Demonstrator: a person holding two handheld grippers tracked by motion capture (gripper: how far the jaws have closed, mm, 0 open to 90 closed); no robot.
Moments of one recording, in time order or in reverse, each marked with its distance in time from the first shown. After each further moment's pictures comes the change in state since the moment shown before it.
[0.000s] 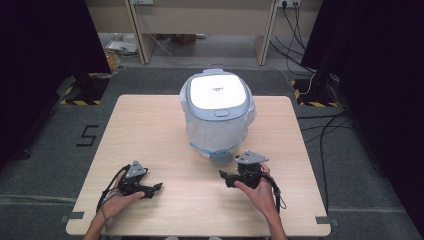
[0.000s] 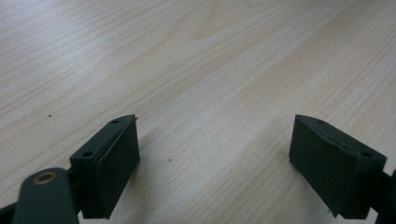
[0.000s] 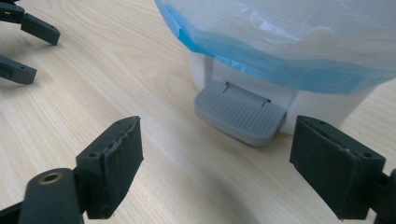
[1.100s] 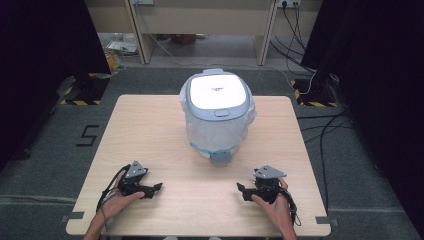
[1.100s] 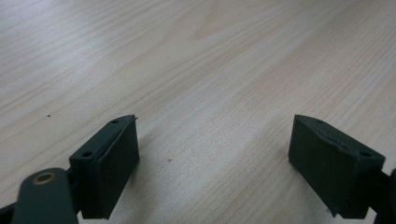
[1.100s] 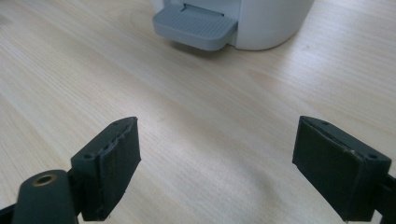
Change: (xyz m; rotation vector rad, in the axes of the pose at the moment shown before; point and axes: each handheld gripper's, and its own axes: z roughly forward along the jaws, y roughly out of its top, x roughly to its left) left arm 0.000 0.000 0.000 0.000 -0.003 0.000; right arm -0.013 -0.053 -0.034 0.070 -0.089 0.047
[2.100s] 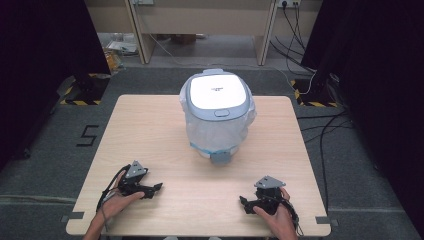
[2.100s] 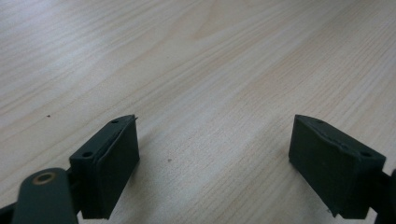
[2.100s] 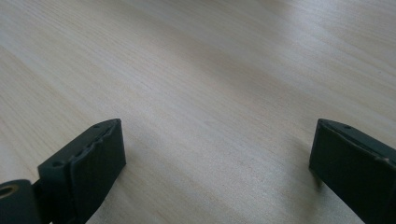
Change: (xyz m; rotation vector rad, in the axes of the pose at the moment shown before) left arm 0.000 0.000 0.000 0.000 0.000 0.001; right arm 0.010 -0.028 -0.004 0.123 -0.029 0.017
